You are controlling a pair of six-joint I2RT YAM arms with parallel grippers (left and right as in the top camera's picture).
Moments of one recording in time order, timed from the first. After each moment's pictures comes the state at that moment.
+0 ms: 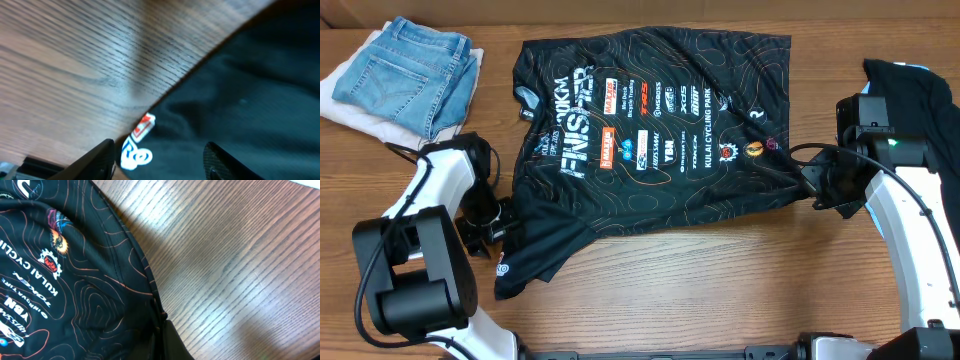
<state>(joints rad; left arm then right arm) 0.19 1.84 1.11 -1.17 -0.04 -0.36 -0.05 1.45 1.24 -1.18 0.04 0.80</state>
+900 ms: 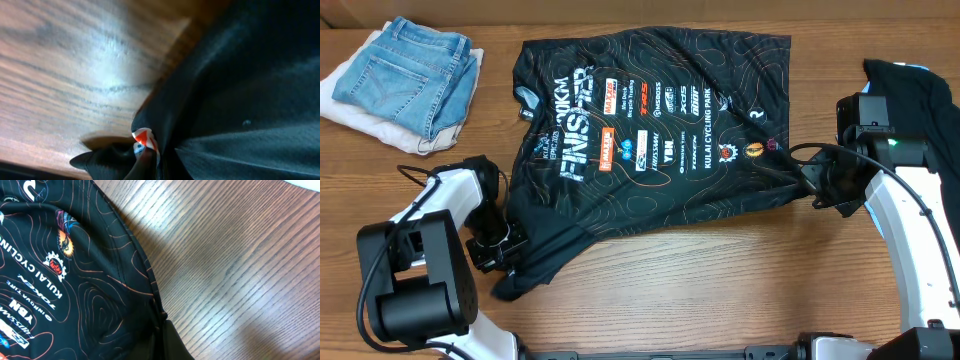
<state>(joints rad) 0.18 1.81 0.95 -1.10 0.02 -0.37 -0.05 1.45 1.24 -1.17 0.04 0.80</state>
